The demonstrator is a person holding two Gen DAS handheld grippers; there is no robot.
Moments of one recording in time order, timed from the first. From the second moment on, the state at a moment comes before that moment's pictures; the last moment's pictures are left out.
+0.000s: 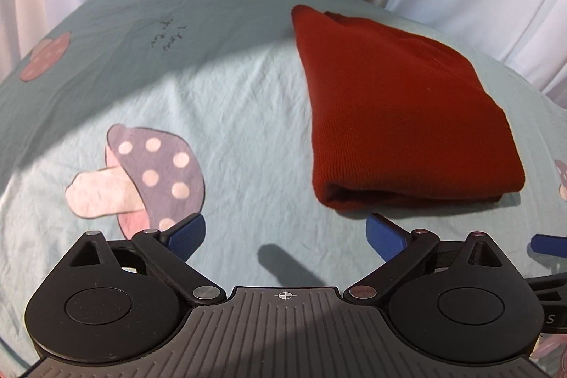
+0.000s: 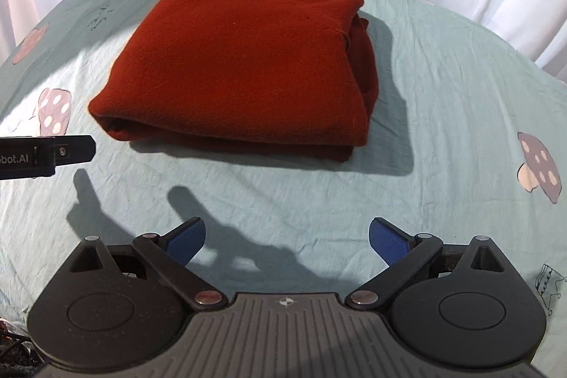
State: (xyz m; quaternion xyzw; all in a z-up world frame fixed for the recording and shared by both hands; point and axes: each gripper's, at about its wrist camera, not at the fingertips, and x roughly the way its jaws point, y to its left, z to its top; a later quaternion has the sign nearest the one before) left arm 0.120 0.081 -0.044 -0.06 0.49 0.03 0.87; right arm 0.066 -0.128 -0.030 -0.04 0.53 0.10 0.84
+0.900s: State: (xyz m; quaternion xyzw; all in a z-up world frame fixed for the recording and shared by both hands) left arm 0.113 0.061 -0.033 0.03 0.52 0.06 0.85; right arm 0.070 -0.124 -0.006 -0.04 0.54 0.05 0.84
